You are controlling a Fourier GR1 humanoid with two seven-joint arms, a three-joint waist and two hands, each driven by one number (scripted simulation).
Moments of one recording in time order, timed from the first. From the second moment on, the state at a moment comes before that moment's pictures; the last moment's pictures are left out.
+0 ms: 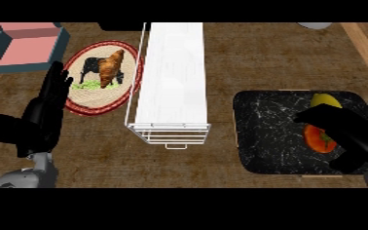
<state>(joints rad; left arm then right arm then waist) -0.09 0.21 0.05 -1.68 0.04 0.17 0.16 -0.07 -0.52 -0.01 -1.46 1.14 0.22 -0.56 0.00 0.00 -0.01</state>
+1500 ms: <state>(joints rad) -0.09 0.18 0.04 -1.66 0.02 0.16 0.15 -0.42 -0.55 0.30 -1.38 0.78 0.37 -0.94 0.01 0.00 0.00</state>
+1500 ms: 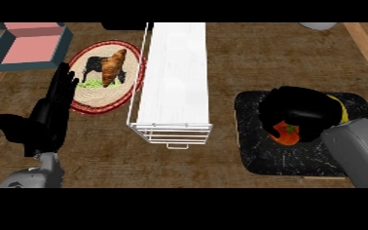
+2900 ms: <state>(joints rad) -0.08 0.16 0.04 -1.70 0.00 0.15 0.17 -1.05 -0.31 0.13 -0.99 0.25 0.61 -0.41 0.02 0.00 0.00</state>
